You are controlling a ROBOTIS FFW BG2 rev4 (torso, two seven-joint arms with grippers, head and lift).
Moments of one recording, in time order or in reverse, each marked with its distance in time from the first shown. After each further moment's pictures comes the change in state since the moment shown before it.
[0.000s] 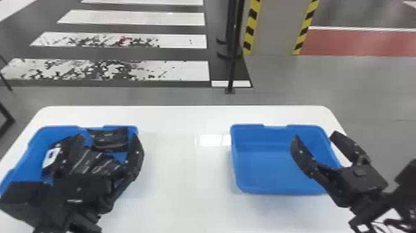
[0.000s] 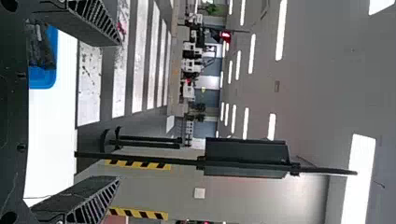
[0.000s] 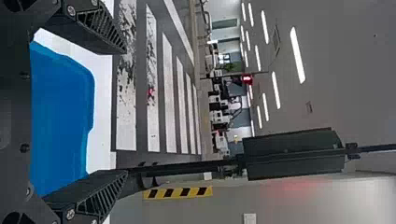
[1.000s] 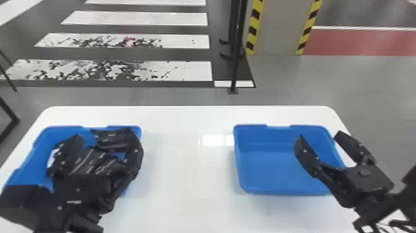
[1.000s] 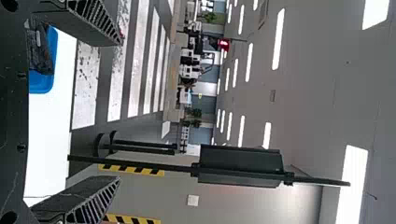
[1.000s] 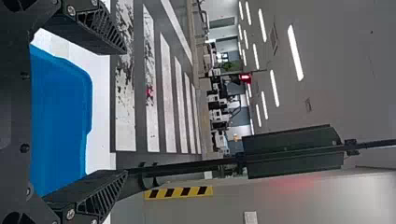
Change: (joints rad) left arm 0.011 -0.003 0.003 -0.005 0.021 -0.034 0.016; right arm 0.001 0.004 0.002 -0.010 -0.014 0.004 -0.005
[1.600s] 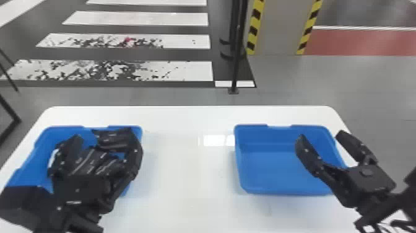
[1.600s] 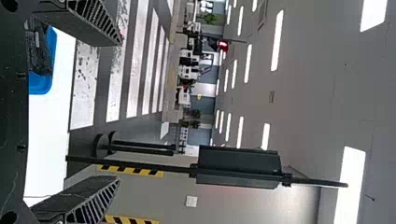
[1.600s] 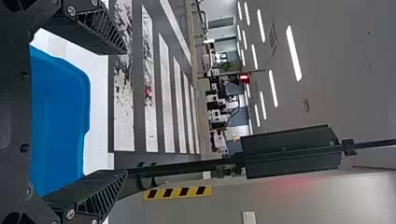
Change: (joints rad) left arm 0.003 -0.001 0.003 0.000 0.004 -0.008 0.000; right arm 0.000 0.000 0.000 -0.001 0.001 -0.006 0.000
